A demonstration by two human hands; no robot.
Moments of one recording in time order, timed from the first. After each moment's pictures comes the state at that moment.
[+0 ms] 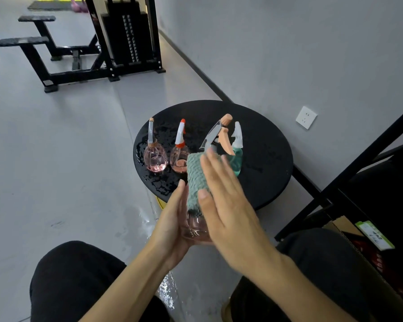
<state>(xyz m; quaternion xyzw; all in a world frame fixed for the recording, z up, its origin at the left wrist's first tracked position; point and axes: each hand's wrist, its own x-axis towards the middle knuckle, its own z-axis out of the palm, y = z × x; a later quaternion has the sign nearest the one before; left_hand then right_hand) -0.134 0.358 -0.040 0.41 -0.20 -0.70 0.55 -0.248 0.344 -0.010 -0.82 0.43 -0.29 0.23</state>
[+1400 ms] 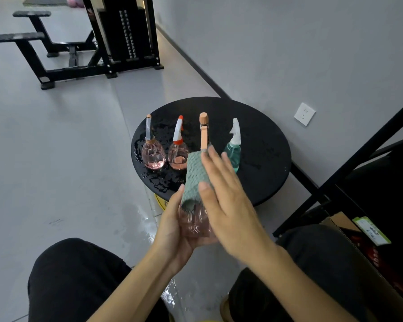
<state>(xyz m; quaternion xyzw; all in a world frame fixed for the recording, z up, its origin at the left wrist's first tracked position) -0.146 0.364 -0.047 0.40 -0.16 -0.69 0.58 -0.249 0.336 -0.019 -0.80 0.45 -0.31 0.27</state>
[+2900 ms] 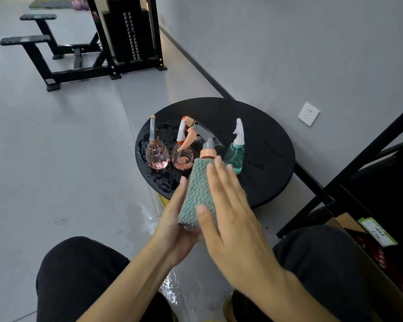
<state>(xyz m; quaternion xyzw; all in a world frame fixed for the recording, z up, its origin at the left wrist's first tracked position) -0.135 0.358 -0.050 0.37 -0.15 -0.72 0.57 -0.251 0.367 -0.016 -0.82 0.47 -0.25 0.20</state>
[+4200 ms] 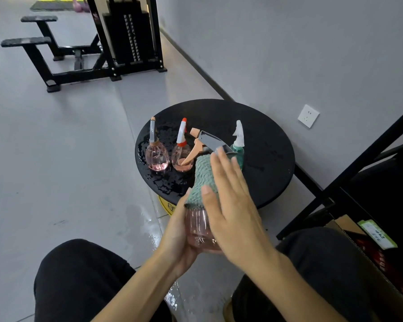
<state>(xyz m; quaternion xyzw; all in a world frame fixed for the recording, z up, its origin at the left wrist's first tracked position) -0.147 0.364 -0.052 0.40 -0.15 -0.71 0.56 -0.247 0.341 -0.015 -0.80 0.47 -0.29 0.23</state>
